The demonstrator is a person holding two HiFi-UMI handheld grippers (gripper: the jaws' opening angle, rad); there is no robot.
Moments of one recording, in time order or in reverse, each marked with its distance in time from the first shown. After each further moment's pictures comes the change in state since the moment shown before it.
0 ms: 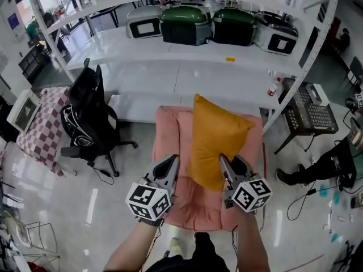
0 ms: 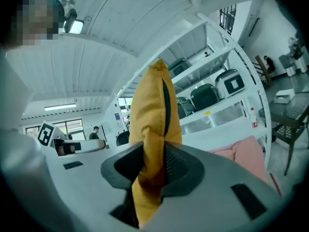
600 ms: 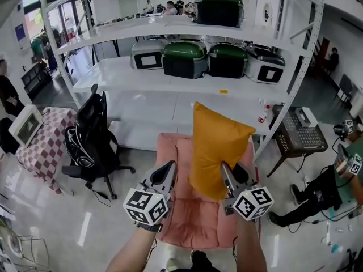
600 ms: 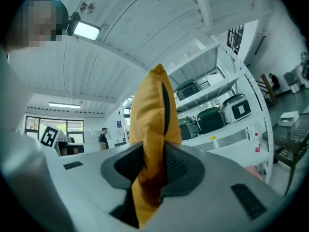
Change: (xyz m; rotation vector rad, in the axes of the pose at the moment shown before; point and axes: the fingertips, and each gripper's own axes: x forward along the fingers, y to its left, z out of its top) left arm -0.030 -0.015 0.088 0.029 -0.153 -0.041; right arm -0.025 0.050 0.094 -0.119 -0.163 0.012
